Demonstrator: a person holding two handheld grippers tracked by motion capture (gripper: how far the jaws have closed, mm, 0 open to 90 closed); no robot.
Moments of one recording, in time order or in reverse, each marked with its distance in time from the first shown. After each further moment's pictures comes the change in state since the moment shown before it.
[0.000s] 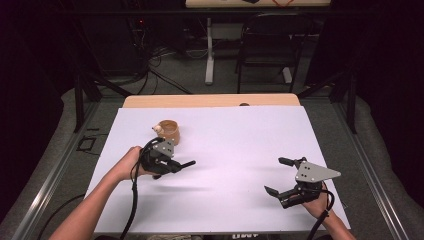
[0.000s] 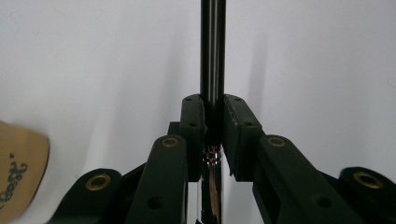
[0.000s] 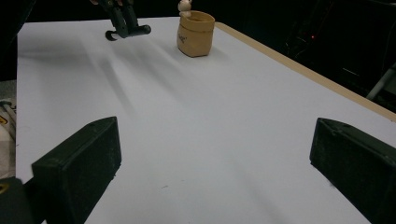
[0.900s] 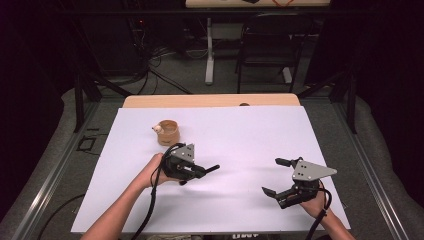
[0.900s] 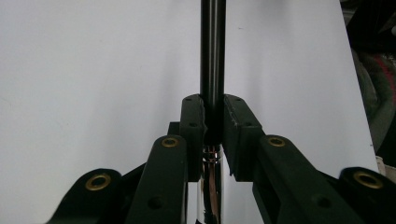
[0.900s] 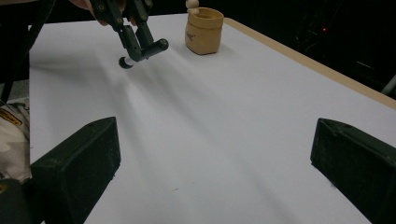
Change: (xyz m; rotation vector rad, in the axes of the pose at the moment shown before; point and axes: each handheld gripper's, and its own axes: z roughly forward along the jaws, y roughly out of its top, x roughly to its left) left arm -0.020 0.036 0.036 -0.184 -0.065 0.021; right arm 0.002 0.005 0.006 0.018 0.039 0.030
